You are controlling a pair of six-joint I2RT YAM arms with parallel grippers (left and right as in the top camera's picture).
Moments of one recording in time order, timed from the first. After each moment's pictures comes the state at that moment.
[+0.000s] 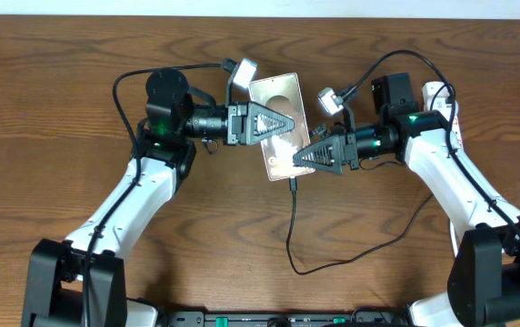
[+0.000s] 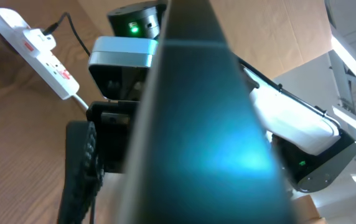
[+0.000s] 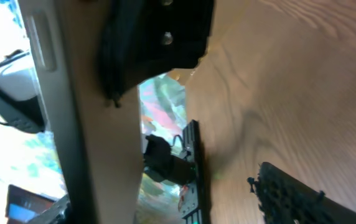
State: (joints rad) left arm -0.27 1.56 0.96 0.60 1.34 -1.01; right arm 0.19 1.68 1.18 -0.67 -1.48 -0.21
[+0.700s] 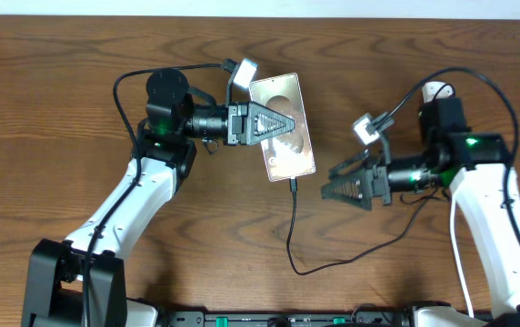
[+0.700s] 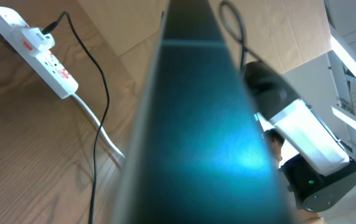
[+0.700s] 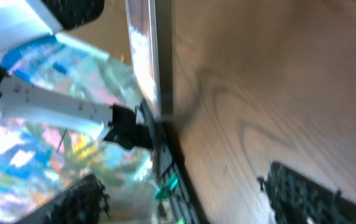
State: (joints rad) left arm -0.27 1.56 0.96 0.60 1.35 -1.01; right arm 0.07 1.40 1.10 -1.16 -1.21 -0.51
